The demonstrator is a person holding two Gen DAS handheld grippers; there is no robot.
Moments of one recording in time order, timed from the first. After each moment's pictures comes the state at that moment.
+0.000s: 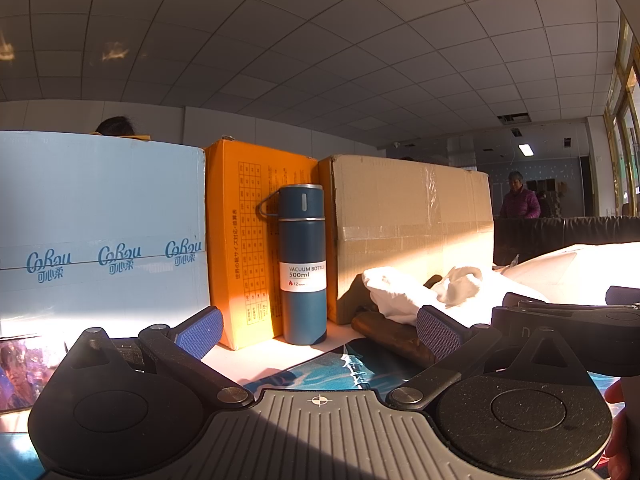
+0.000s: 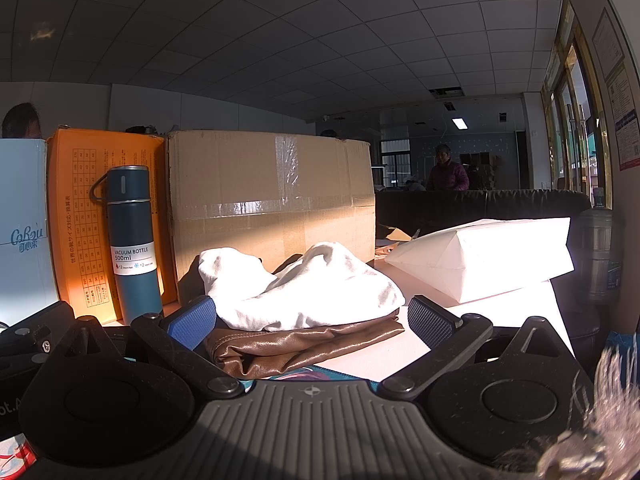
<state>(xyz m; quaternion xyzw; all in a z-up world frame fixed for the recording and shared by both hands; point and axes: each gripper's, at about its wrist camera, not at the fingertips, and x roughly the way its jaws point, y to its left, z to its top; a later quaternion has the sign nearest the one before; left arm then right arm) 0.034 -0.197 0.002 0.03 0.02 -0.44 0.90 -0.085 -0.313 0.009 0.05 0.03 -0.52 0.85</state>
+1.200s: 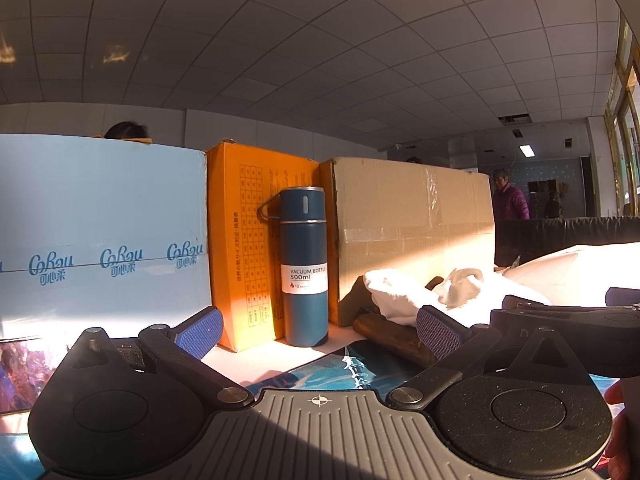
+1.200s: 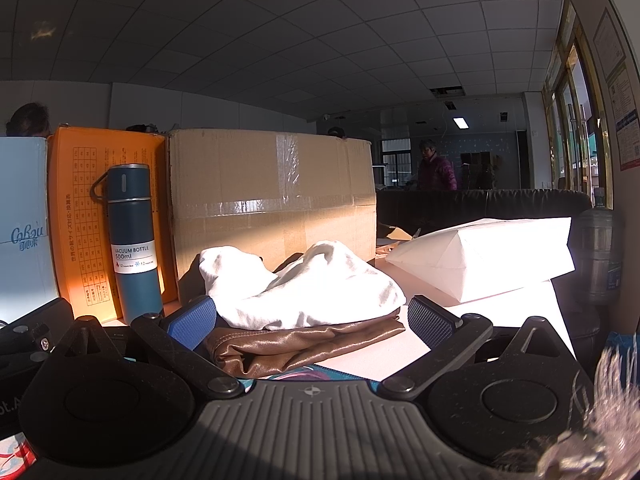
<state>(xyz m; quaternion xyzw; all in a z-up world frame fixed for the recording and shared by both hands) 0.033 -0.197 0.003 0.03 0.01 -0.44 0.90 -0.084 -0.312 0.008 0.05 0.03 -0.52 0.85</state>
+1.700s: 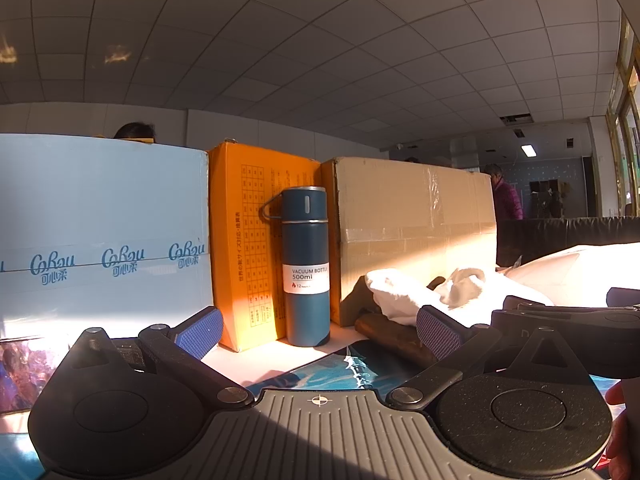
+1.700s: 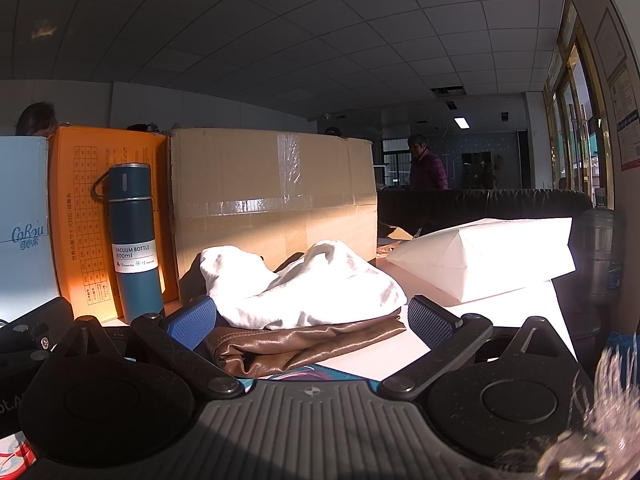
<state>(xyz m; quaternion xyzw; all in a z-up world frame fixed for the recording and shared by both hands) 0.033 -0.196 0.003 0.03 0.01 -0.44 0.90 -0.083 -0.313 0.009 0.05 0.03 -0.52 0.85</state>
